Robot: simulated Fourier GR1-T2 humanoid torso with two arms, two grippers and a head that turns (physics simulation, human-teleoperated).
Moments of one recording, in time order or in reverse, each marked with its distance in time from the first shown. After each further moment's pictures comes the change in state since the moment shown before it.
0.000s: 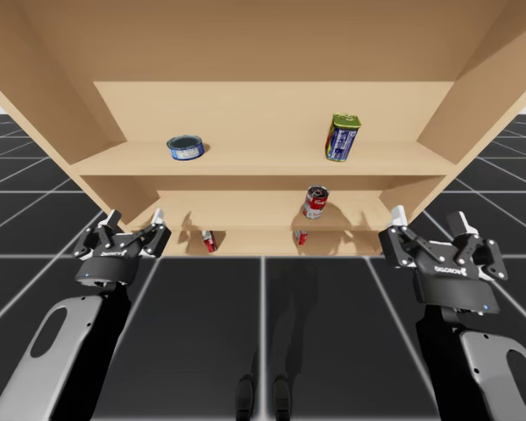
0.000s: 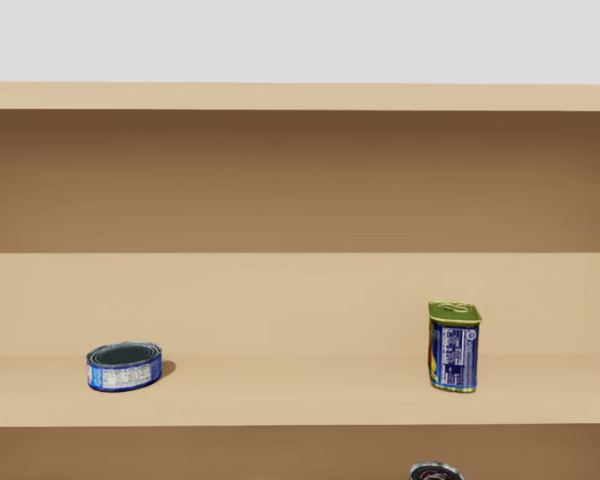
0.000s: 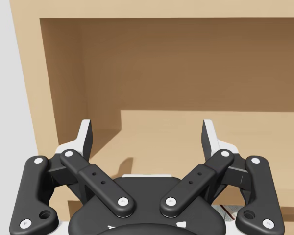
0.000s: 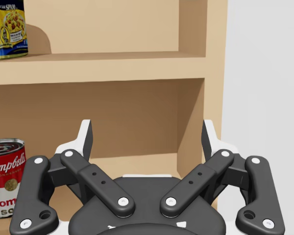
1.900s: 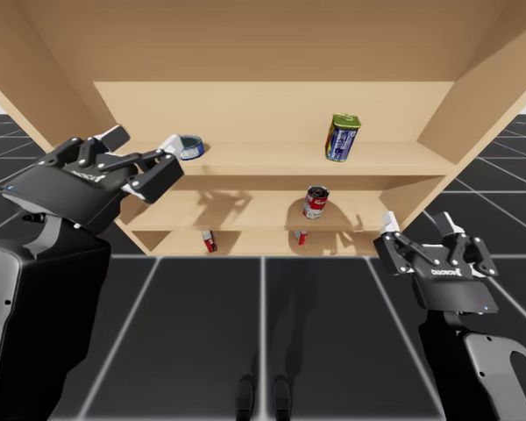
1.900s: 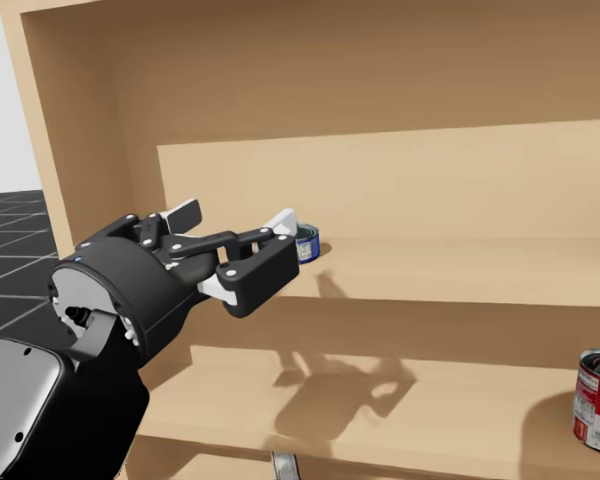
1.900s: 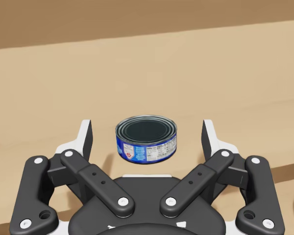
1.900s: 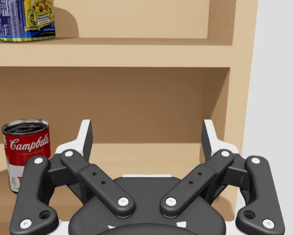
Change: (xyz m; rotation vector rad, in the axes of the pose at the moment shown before) left arm 0.160 -0.059 -0.024 -0.307 -0.013 0.013; right arm -0.004 -0.004 0.003 0.117 0.042 -0.017
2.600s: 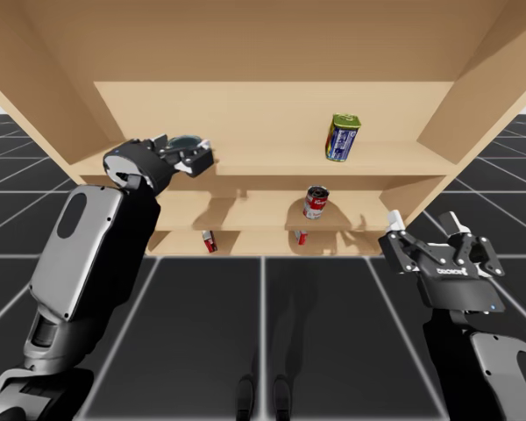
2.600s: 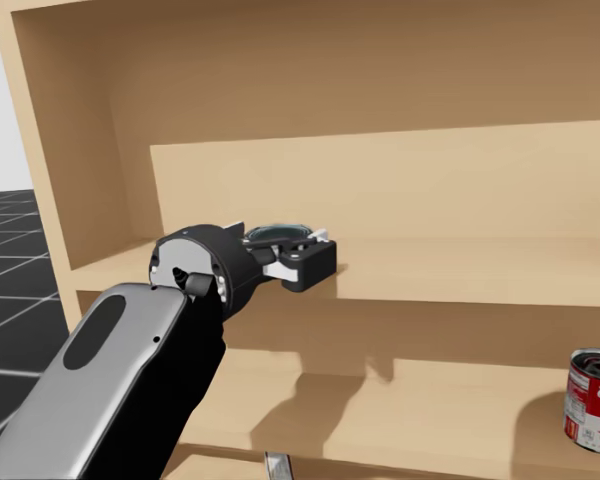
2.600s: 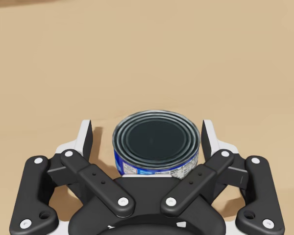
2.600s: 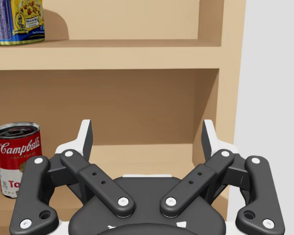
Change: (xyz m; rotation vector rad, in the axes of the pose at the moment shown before) left arm -0.025 0.001 -0.081 0.048 0.215 0.013; right arm 0.002 -0.007 -0.001 -0.016 0.001 -0.006
